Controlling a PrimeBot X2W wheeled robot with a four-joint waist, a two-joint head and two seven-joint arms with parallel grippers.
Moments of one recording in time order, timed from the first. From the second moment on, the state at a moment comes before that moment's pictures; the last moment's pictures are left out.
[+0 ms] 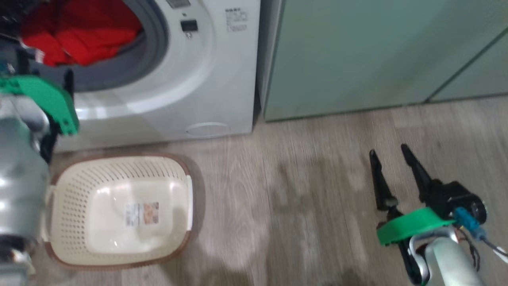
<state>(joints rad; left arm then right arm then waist) -0.87 0.29 0.01 1.02 -0.19 -0.13 0.09 -0.17 -0.08 0.14 0.27 0.14 0.13 -0.25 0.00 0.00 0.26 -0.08</state>
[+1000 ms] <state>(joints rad) -1.37 0.43 -0.06 1.29 -0.22 -0.08 0.11 -0.32 -0.06 0.10 0.17 0.10 0.13 -0.25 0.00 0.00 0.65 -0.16</state>
